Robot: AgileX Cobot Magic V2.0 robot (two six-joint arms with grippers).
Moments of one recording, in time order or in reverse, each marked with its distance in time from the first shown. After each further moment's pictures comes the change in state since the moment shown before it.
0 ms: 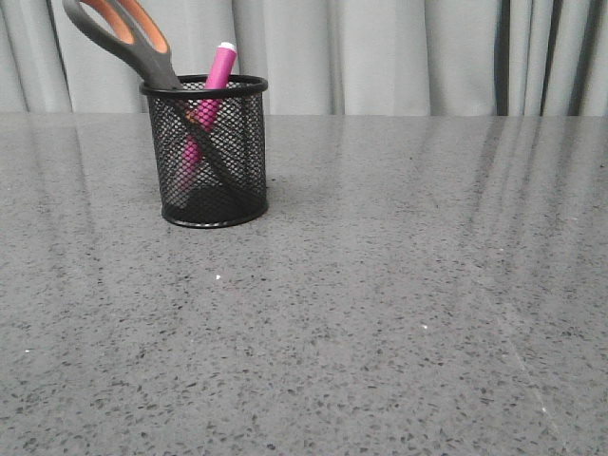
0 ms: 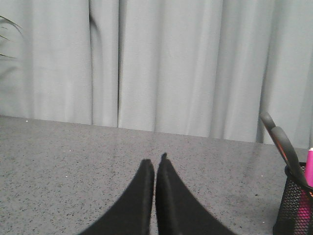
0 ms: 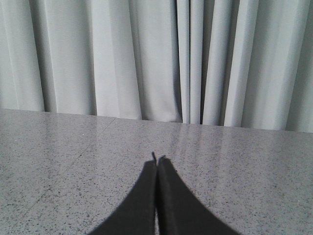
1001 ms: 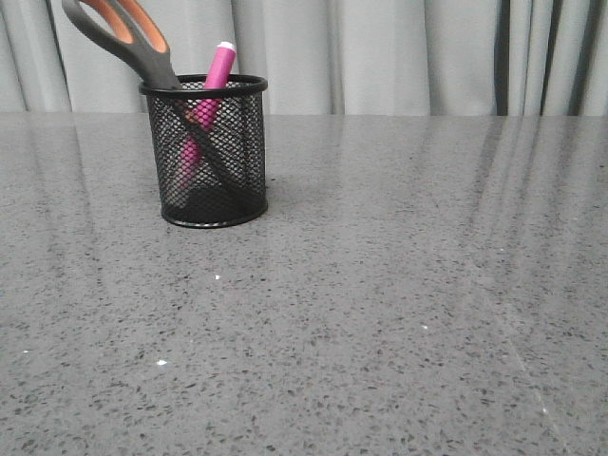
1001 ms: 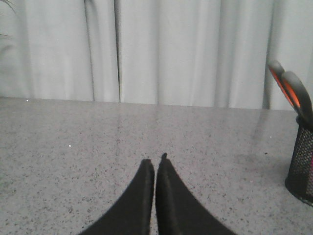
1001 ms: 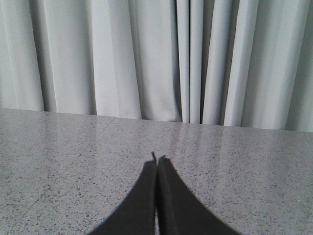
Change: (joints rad) left arm 0.000 -0.055 0.152 0.815 -0.026 -0.753; right arm 0.000 0.000 0.000 0.001 0.002 0.000
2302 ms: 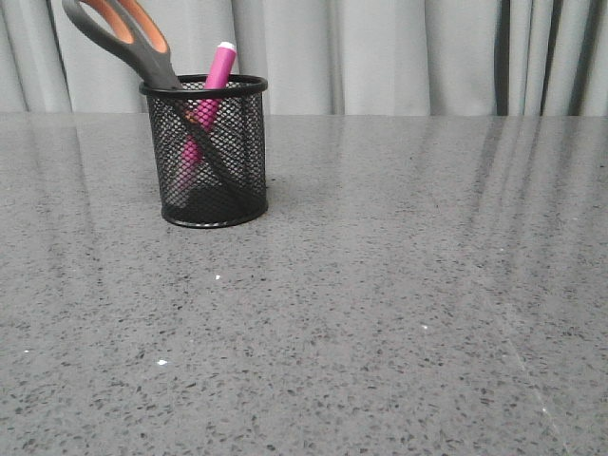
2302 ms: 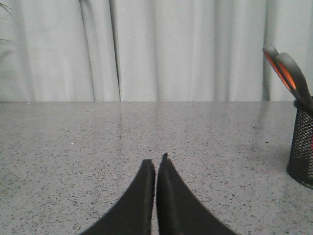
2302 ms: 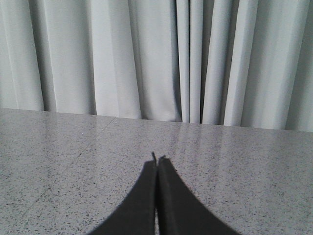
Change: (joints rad) left arm 0.000 -0.094 0.039 0.076 0.040 -0.029; right arm 0.000 -0.002 0.000 0.000 0.002 0.000
